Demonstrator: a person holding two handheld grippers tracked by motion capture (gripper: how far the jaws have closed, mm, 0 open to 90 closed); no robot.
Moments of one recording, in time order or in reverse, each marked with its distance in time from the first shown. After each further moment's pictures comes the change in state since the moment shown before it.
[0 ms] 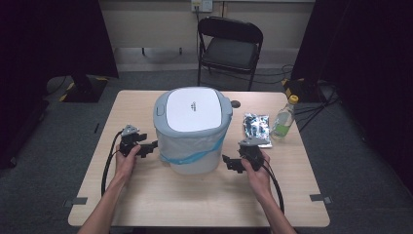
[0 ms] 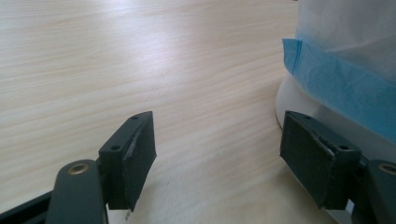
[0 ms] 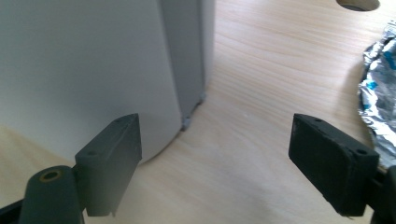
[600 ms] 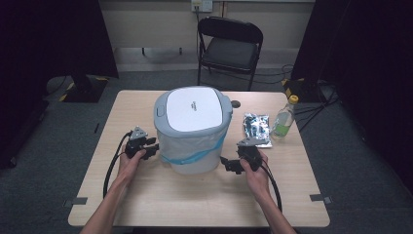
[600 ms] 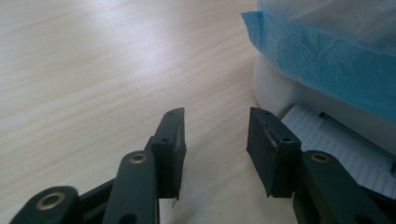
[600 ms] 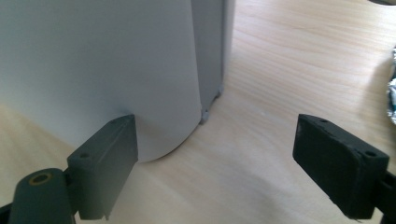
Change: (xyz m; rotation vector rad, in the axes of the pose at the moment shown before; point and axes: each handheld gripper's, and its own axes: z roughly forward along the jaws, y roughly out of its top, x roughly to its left) left arm -0.015 -0.002 0.001 0.056 -0.021 0.143; right arm -0.001 0.000 0.006 0.013 0.037 -0.002
